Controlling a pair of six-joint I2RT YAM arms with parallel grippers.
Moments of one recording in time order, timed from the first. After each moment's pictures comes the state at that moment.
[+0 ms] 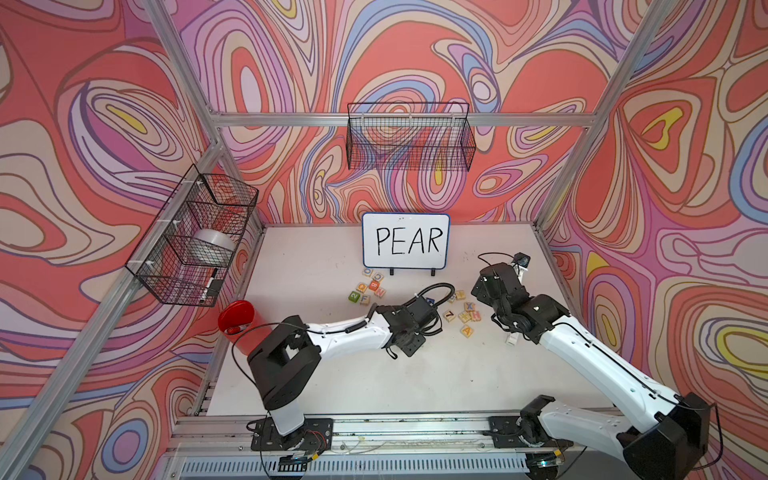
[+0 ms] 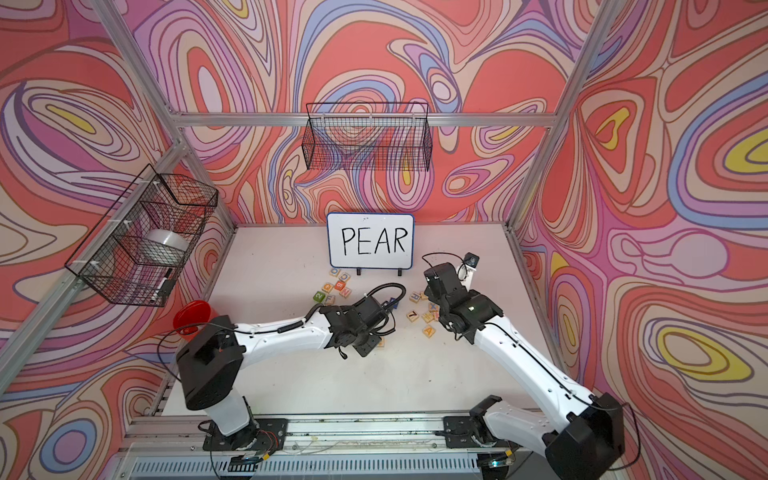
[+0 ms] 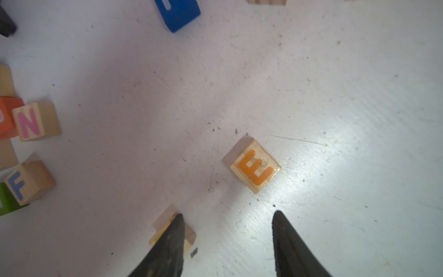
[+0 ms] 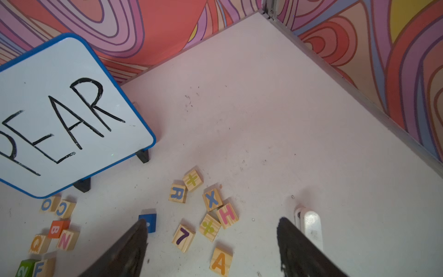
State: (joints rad) left arm -0.98 1.68 1.13 -0.59 -0.18 -0.15; right arm 0.50 1.15 0.99 -0.68 0.56 0.79
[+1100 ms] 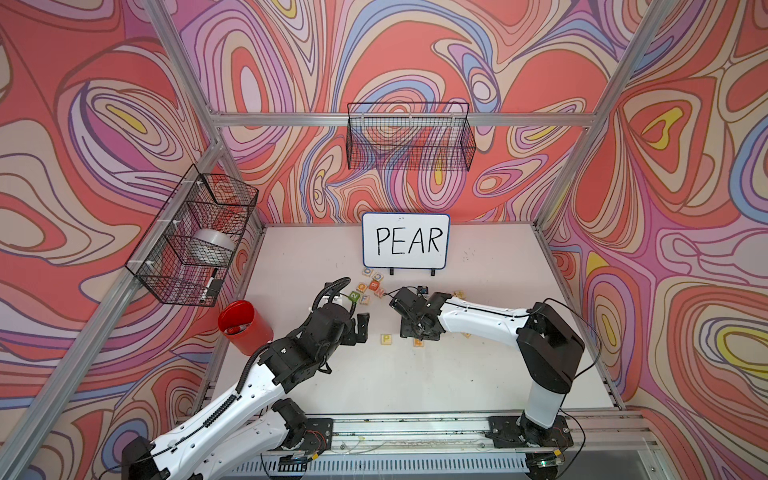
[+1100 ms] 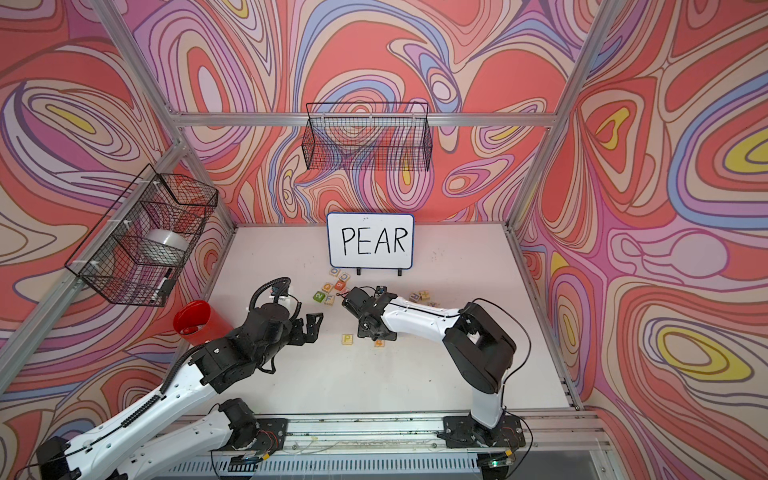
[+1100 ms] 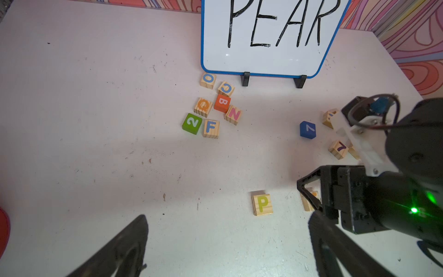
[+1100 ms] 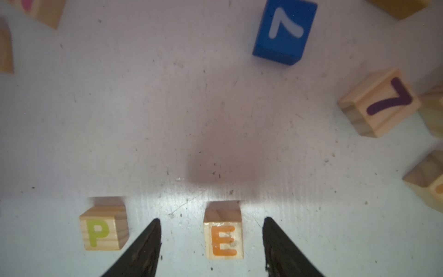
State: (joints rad) left arm -0.73 0.82 0.71 -0.57 -0.36 -0.55; right arm 0.89 1.84 1.24 -0.74 0.21 0.94
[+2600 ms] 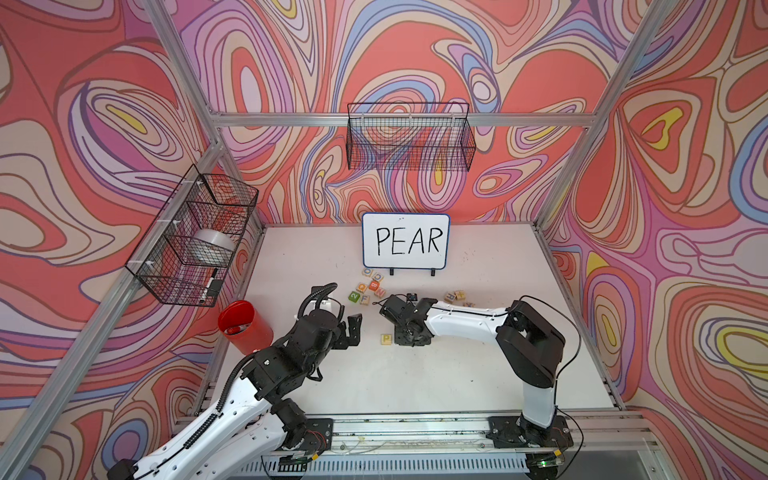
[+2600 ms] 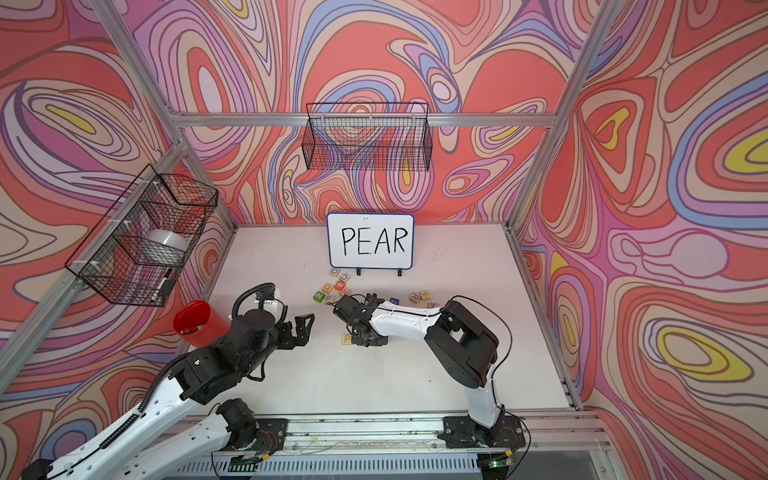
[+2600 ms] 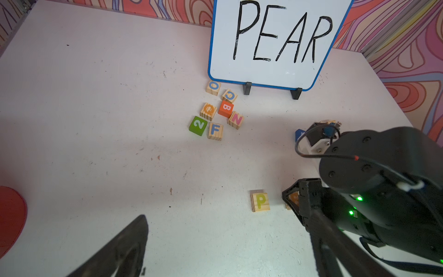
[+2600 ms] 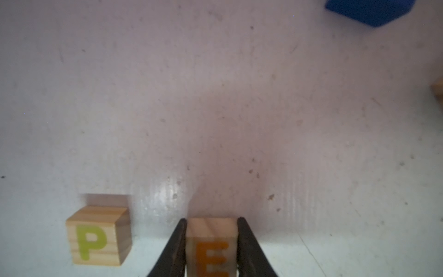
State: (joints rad) left arm -0.73 0.71 0.72 -0.65 -0.38 -0.58; right arm 0.94 1.95 1.31 -0.70 0.19 0.92
